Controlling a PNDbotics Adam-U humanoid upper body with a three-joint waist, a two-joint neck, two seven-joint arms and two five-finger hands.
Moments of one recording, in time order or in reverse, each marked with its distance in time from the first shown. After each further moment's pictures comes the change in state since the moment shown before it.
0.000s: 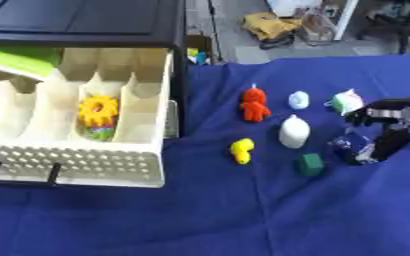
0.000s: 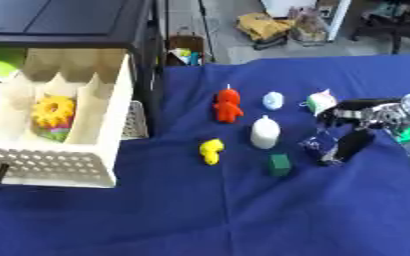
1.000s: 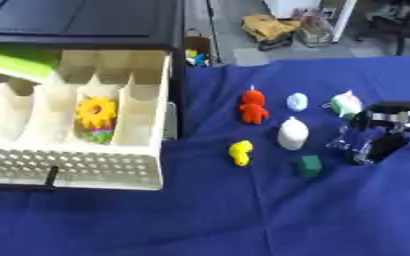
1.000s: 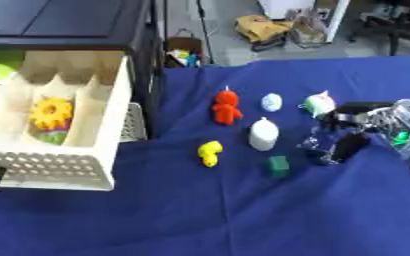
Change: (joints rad) left arm -0.003 0.000 -0.003 0.000 0.000 0.000 -0.002; right arm 0.001 0.009 0.018 0.027 0.049 0.028 -0.003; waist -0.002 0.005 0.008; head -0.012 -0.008
